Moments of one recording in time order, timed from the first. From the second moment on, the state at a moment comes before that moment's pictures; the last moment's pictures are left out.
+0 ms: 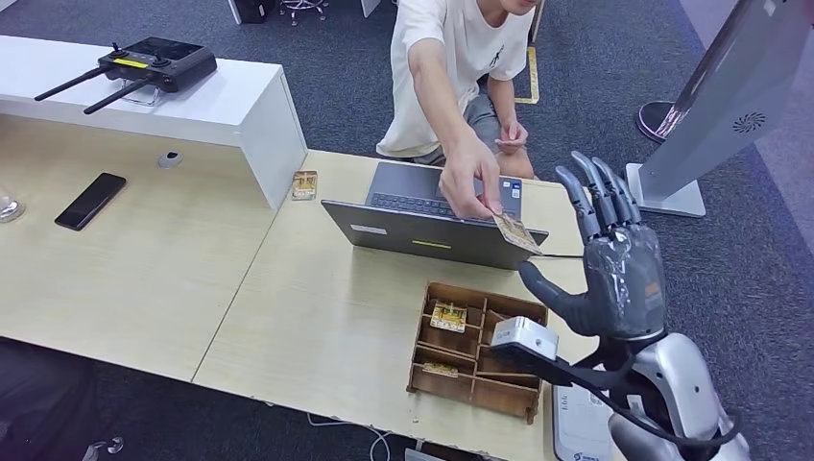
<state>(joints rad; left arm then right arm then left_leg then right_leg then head) -0.04 0.00 1.00 -0.04 -1.36 -0.04 0.03 -0.43 -0.30 0.65 -1.69 0.88 -0.31 0.09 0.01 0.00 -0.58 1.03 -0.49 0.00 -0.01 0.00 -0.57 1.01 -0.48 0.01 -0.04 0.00</state>
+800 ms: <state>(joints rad) -0.04 -0.05 0.97 -0.13 -1.37 -0.07 0.05 -0.54 -0.21 0.64 -1.58 0.90 -0.23 0.11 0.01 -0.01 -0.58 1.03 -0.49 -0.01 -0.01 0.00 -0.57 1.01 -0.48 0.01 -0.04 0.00</state>
